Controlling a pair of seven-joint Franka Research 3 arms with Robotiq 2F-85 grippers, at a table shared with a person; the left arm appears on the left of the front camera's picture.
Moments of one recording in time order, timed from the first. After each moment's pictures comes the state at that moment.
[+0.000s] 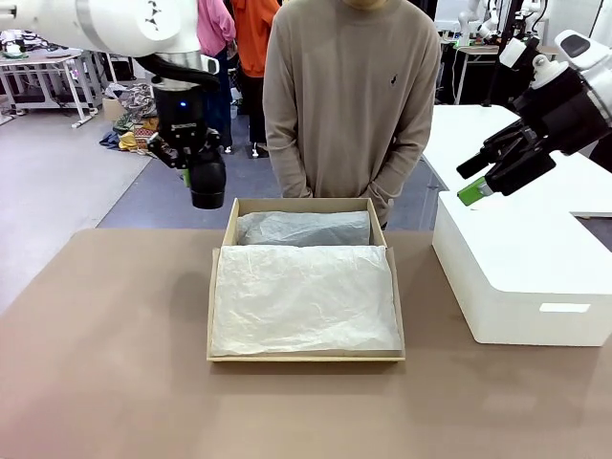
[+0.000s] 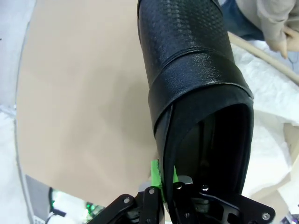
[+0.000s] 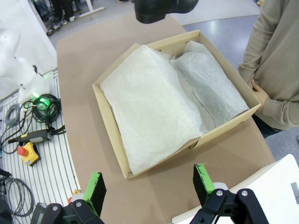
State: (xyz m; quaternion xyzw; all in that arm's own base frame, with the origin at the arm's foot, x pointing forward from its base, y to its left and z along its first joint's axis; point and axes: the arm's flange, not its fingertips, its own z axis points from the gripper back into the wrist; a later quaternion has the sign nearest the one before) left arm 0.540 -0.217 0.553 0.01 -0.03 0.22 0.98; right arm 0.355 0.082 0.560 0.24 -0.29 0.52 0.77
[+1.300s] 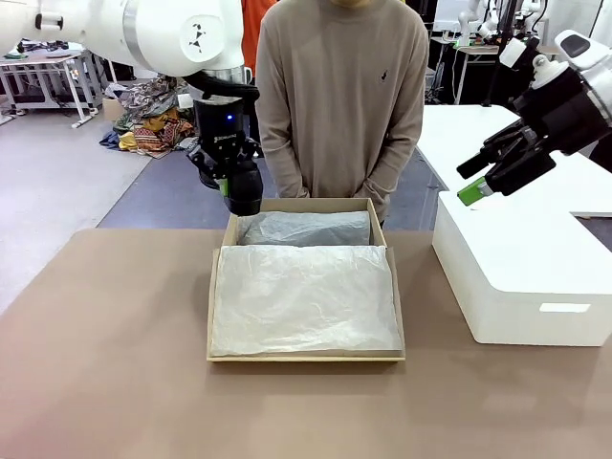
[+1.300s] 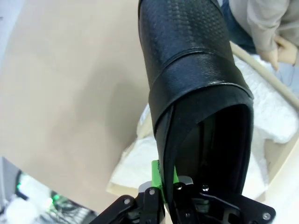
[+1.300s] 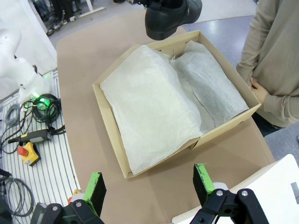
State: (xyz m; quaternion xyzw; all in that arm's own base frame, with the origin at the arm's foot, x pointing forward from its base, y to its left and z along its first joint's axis) left arm 0.532 -0.277 0.539 0.00 -0.05 0.31 0.95; right arm 0.355 0.082 0.560 0.24 -0.29 0.52 0.77
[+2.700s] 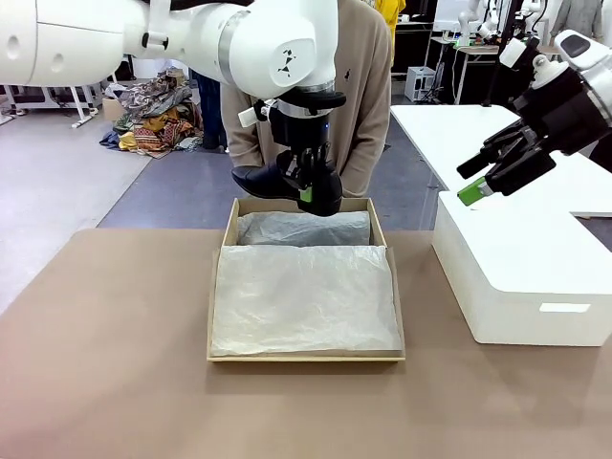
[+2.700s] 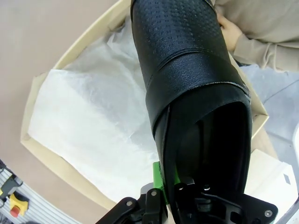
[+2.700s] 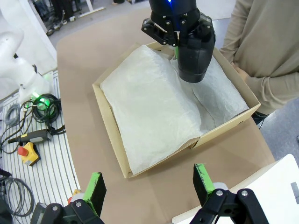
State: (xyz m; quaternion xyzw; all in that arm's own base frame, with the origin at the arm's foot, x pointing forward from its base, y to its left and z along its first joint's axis) left arm 0.515 -0.411 0.524 -0.06 -0.08 0.47 0.88; right arm 0.355 0.082 0.560 0.24 -0.29 0.52 0.77
